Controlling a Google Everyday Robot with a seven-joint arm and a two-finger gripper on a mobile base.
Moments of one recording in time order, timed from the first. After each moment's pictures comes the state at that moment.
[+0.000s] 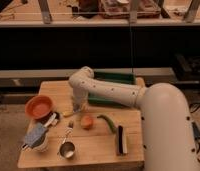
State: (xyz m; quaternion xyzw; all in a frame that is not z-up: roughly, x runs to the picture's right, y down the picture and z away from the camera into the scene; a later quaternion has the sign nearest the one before) arm -0.125 0.089 0.855 -0.16 -0.28 -0.57 0.76
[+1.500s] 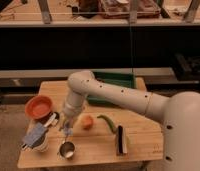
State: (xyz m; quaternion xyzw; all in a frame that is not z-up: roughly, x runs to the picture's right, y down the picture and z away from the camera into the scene) arm -0.165 0.185 0.696 -0.14 -0.50 -0.66 0.54
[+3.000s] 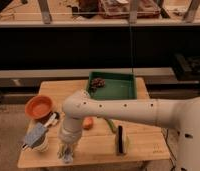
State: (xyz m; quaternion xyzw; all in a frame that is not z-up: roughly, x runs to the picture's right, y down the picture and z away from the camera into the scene) arm -0.150 0.268 0.648 -0.20 -0.50 -0.64 0.54
